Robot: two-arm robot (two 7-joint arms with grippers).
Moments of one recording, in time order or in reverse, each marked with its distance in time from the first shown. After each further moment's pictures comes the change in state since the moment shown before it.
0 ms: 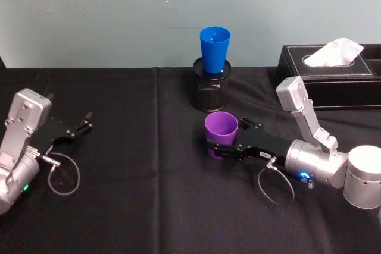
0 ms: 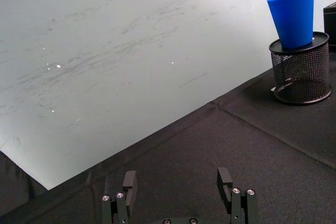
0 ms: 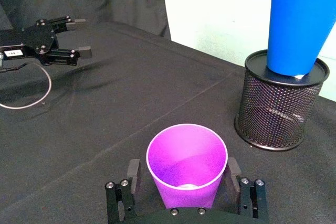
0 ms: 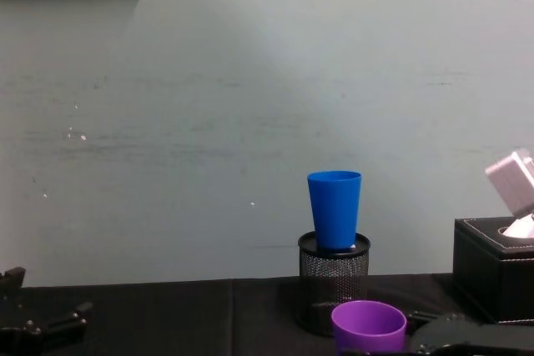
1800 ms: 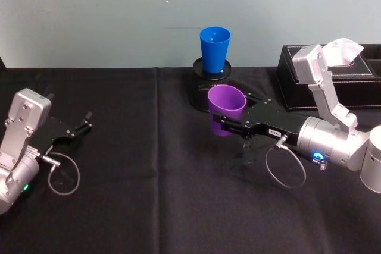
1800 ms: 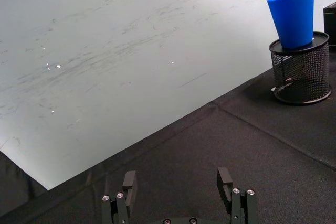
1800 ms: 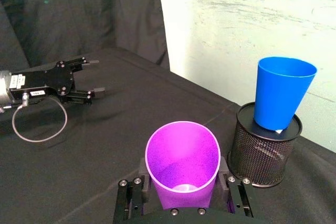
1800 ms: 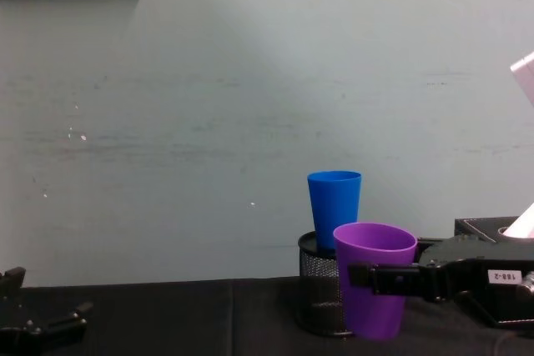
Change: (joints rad) left arm 0.000 0.000 0.000 0.000 0.000 0.000 0.000; right arm -0.048 0.092 0.044 -0.274 0.050 0.123 -0.071
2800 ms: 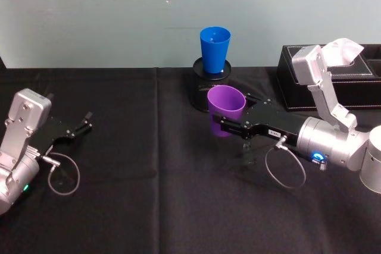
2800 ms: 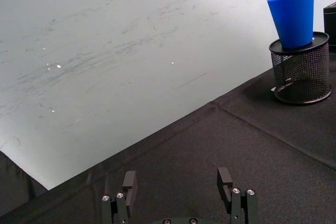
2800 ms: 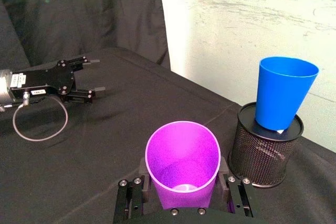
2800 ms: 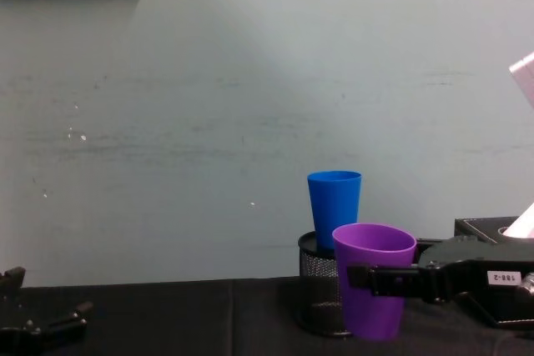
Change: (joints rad) left arm 0.000 0.000 0.000 0.000 0.000 0.000 0.000; right arm 0.000 -0.001 -0.001 0.001 -0.004 -0.002 0.003
